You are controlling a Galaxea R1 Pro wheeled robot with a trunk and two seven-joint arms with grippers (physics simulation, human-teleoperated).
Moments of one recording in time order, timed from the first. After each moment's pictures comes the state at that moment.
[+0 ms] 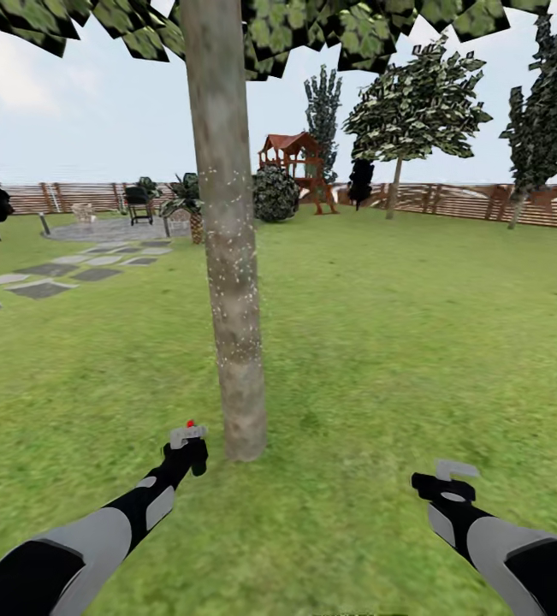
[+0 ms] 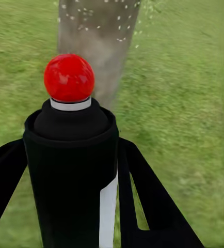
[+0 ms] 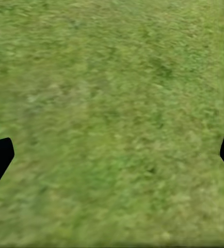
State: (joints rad) left arm -0.83 0.01 -0.30 -0.07 0.49 -0.40 -0.19; right arm -0.84 -0.15 0.34 0.05 -0.43 -0.19 -0.25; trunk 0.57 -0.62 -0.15
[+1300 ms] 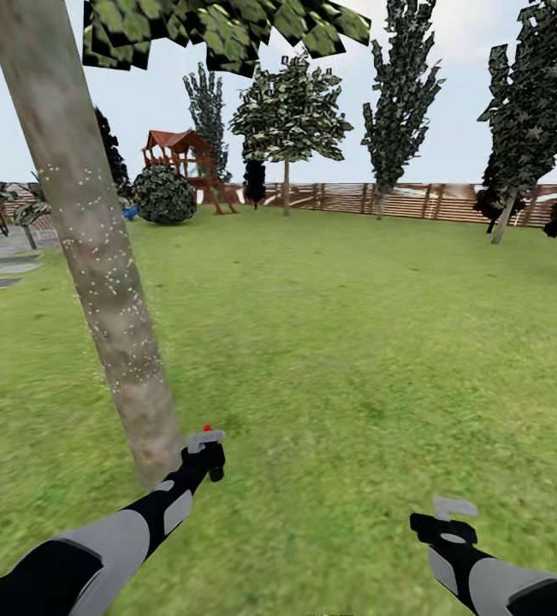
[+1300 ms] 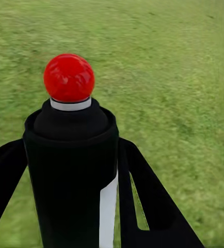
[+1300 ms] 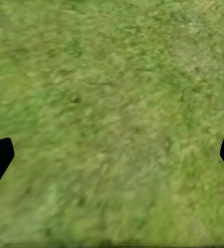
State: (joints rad) left arm -0.83 -0.06 -0.30 -0.04 0.49 -0.40 -0.19; right arm -0.72 -0.12 0.34 0.05 -0.42 -0.19 -0.24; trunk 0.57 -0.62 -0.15
